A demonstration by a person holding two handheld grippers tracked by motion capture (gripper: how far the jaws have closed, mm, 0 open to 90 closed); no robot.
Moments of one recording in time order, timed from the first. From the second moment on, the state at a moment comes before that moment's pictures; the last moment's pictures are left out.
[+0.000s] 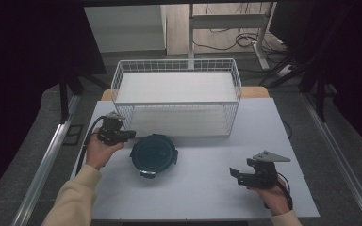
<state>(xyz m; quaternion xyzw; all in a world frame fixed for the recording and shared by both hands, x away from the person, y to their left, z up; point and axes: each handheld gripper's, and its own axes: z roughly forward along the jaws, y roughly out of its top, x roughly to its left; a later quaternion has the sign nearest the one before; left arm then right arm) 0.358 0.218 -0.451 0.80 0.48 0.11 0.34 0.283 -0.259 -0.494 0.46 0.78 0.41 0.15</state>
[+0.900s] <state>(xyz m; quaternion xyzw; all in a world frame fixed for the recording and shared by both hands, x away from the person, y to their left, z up) 0.376 0.202 -0.475 0.83 0.47 0.10 0.27 0.283 -0.257 -0.495 0.46 0.78 0.40 0.15</state>
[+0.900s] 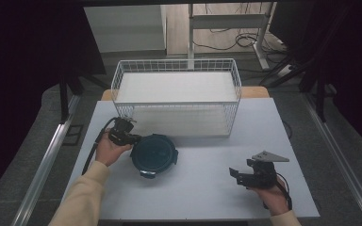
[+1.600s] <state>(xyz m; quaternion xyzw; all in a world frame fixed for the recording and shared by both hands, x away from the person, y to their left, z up) 0.363 0.179 -0.473 0.84 0.46 0.08 0.28 0.284 -0.255 -0.495 0.47 0.78 0.40 0.15</state>
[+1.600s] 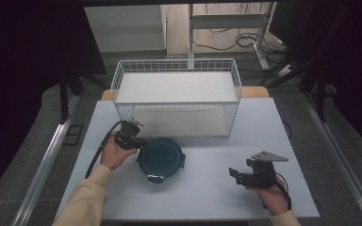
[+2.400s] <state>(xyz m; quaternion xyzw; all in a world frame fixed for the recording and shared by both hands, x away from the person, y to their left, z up) 0.342 0.145 -0.473 0.85 0.43 0.05 0.30 0.282 -0.256 -0.491 0.46 0.77 0.42 0.15</state>
